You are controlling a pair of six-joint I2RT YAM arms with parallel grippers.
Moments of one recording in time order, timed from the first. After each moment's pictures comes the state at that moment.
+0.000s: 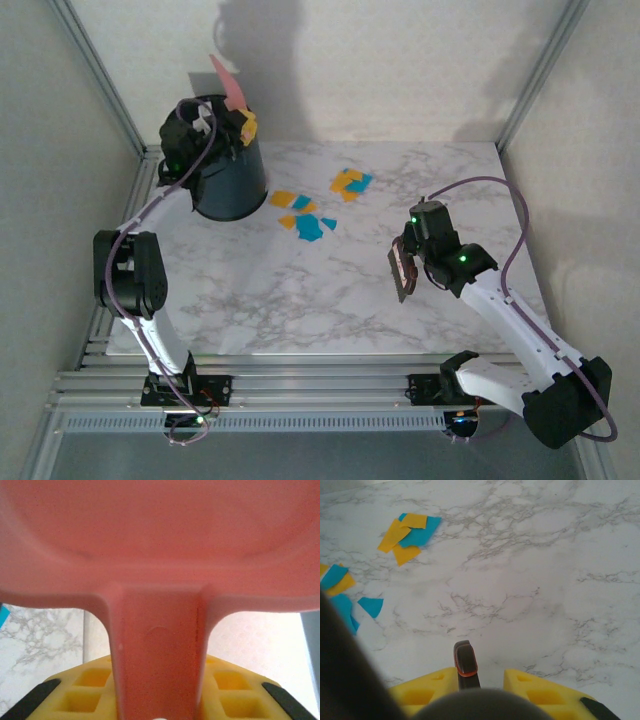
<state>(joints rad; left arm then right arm) -0.02 1.83 1.37 0.56 0.76 -1.57 0.51 1.07 0.95 -0.63 0.38 0.46</state>
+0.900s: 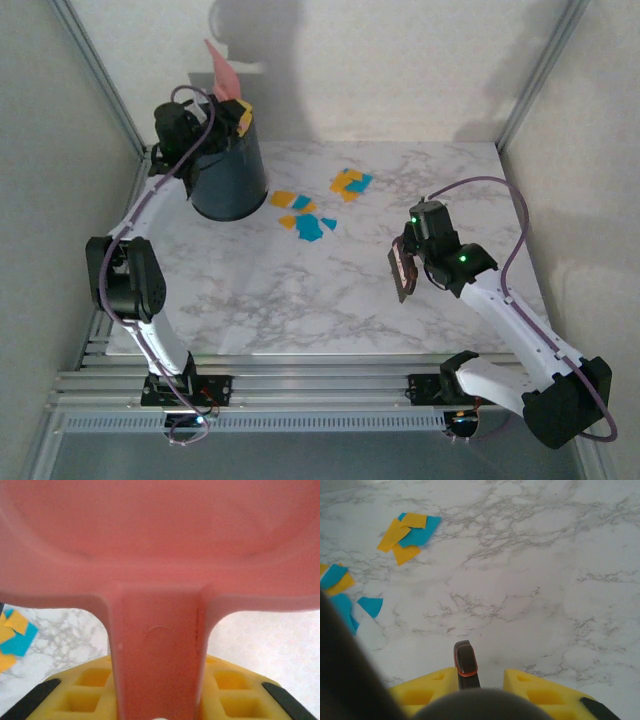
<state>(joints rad) -0.02 1.80 1.55 0.20 0.69 -1.30 0.51 1.07 0.95 -0.63 0.38 0.46</state>
